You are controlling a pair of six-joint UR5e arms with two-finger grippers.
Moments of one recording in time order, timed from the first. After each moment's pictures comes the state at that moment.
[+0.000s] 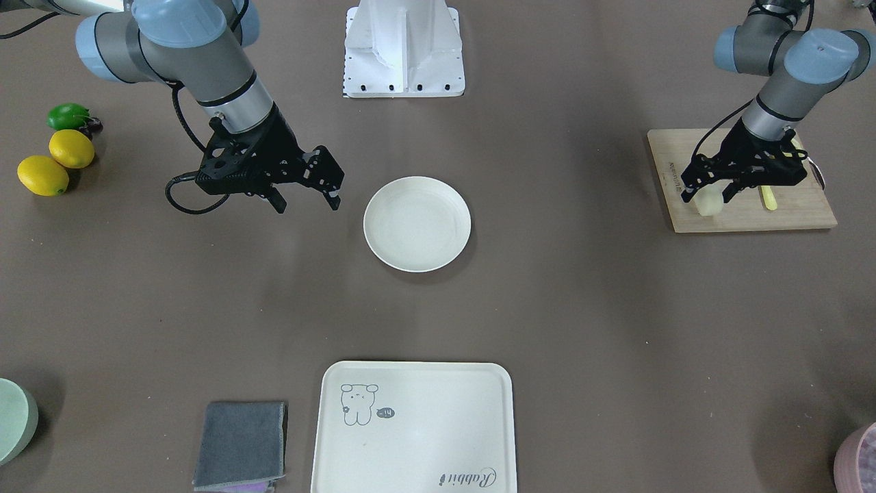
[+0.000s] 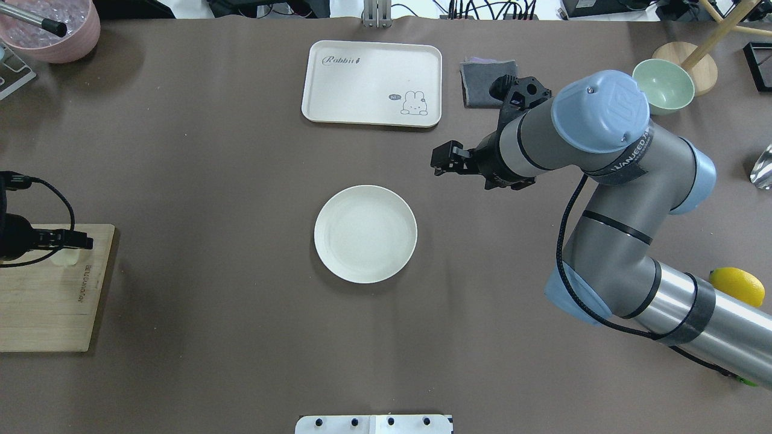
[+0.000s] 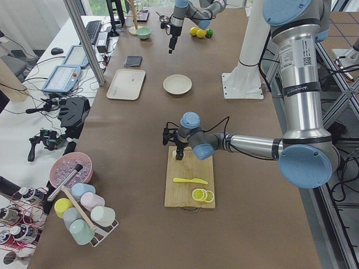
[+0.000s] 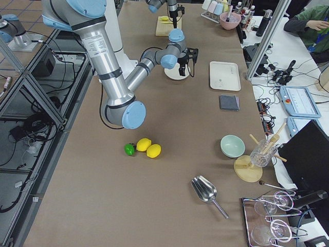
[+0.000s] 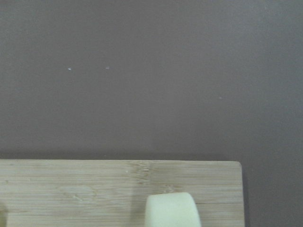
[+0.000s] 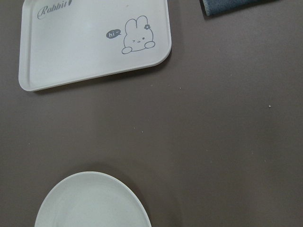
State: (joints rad) left arm -0.81 -1.39 -1.72 -2.43 -1.98 -1.05; right arm 0.67 -1.10 1.86 -1.30 1.92 1.38
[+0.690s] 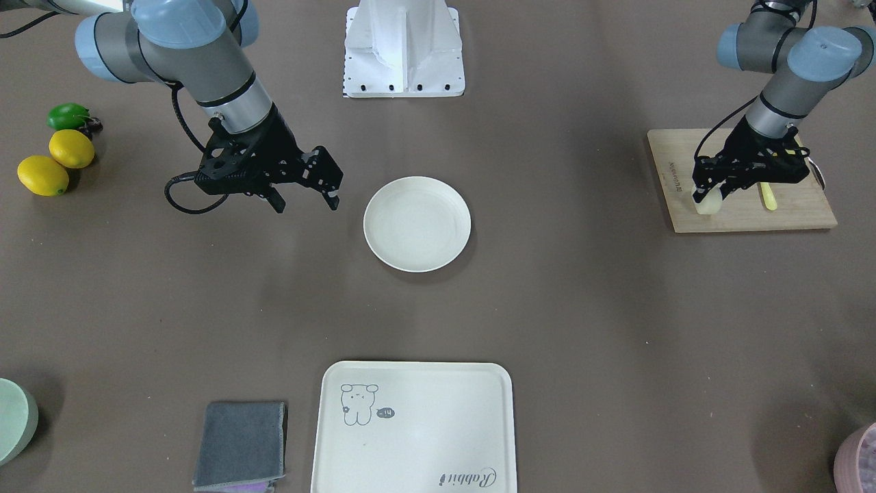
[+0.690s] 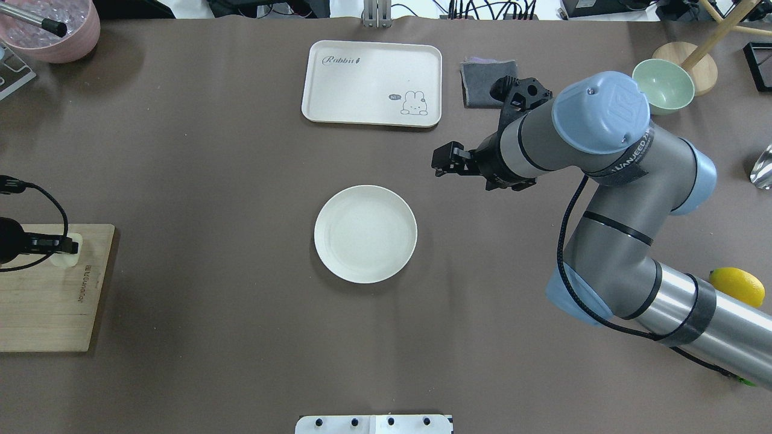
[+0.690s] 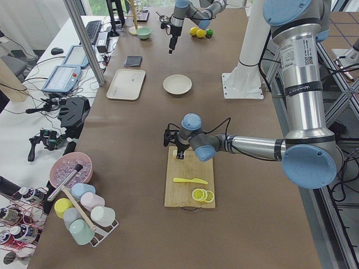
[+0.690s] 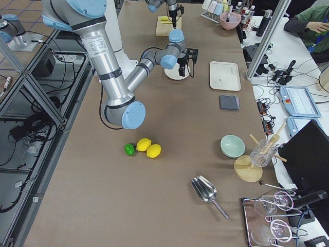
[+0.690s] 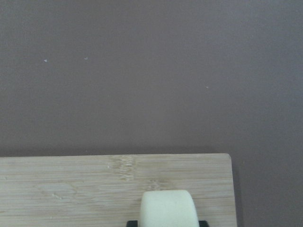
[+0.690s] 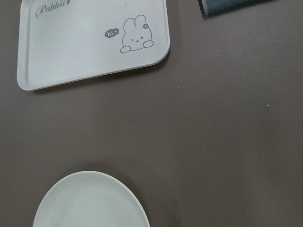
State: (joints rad) left arm -0.82 -1.36 -1.73 -2.44 -1.98 -1.00; right arm 0.67 -1.10 1.86 -1.30 1.92 1.38
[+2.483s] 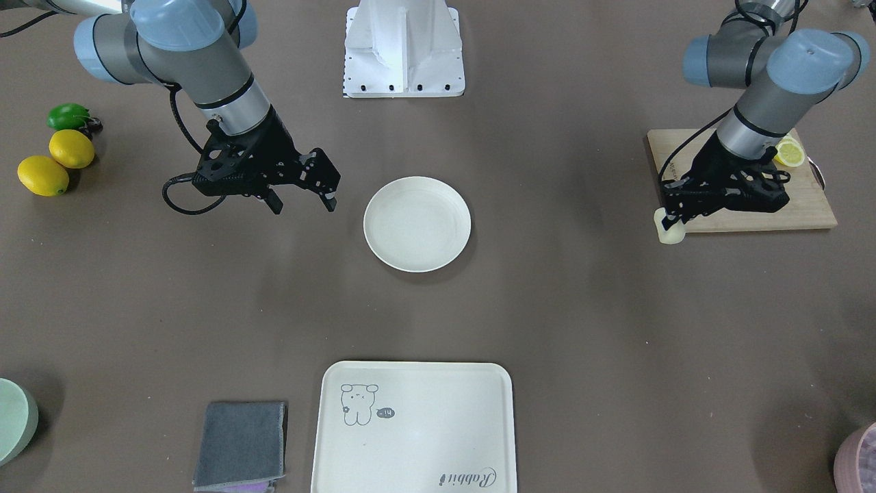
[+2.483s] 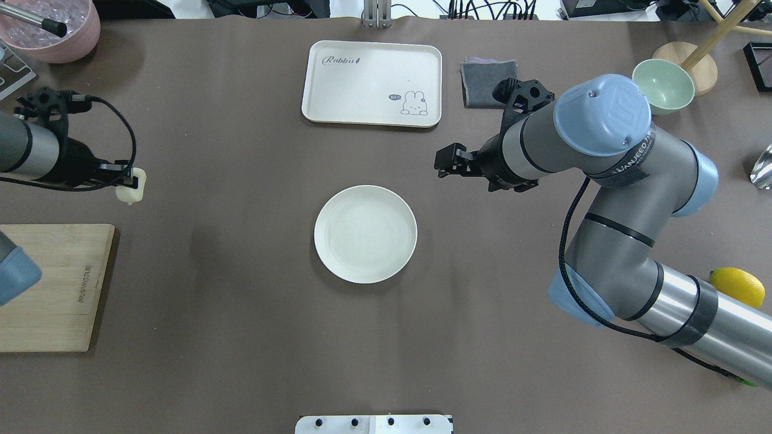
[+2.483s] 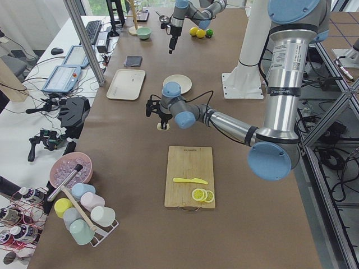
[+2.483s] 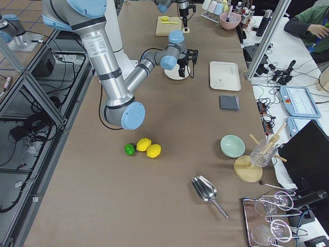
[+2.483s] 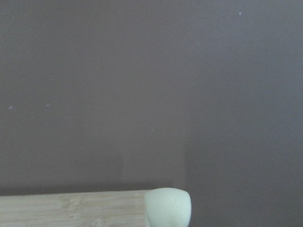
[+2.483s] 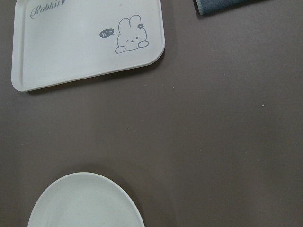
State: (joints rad) left arm -0.90 -1.71 -1.81 -2.04 -2.04 -1.01; right arm 0.67 -1.11 1.86 -1.30 1.91 1.38
